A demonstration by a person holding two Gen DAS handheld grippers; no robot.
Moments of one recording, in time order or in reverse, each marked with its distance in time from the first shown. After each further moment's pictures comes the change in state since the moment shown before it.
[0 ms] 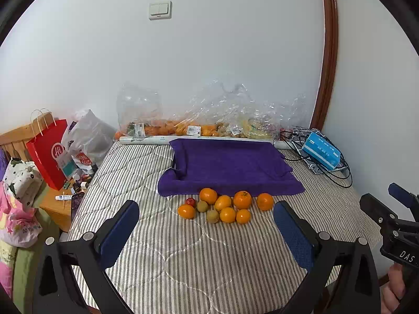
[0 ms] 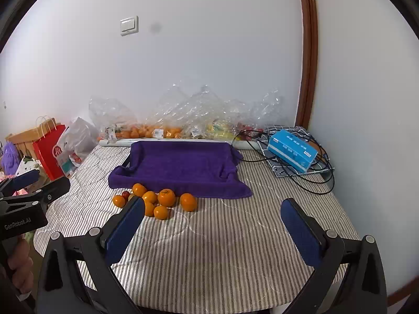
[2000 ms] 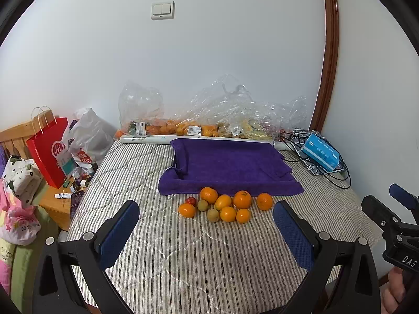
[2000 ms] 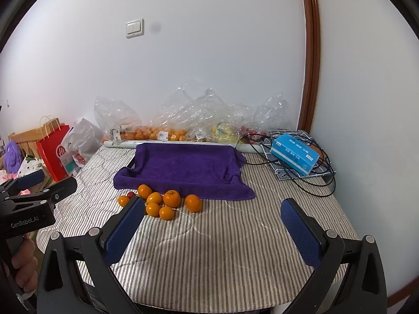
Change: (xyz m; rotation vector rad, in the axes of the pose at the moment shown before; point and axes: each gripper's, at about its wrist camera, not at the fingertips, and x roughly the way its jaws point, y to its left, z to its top) left arm -0.004 0.001 -0.001 -0.007 -0.004 -0.003; right arm -0.009 0.006 0.001 -0.008 -0.013 0.012
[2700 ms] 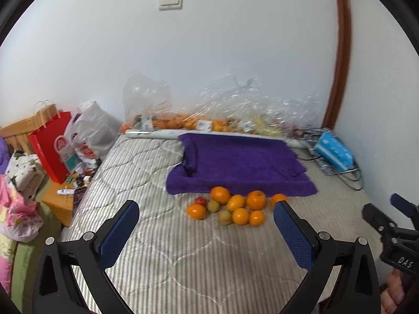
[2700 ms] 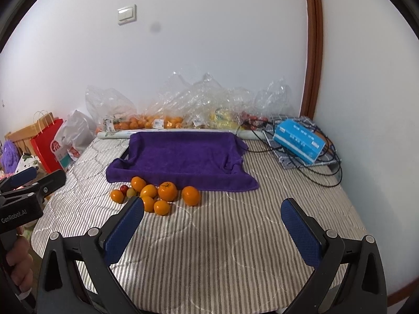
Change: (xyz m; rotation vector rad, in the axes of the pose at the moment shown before) left arm 0.044 0.007 0.000 -0.020 0.043 0.062; right arm 0.044 0.000 -0.007 0.025 0.078 -0.009
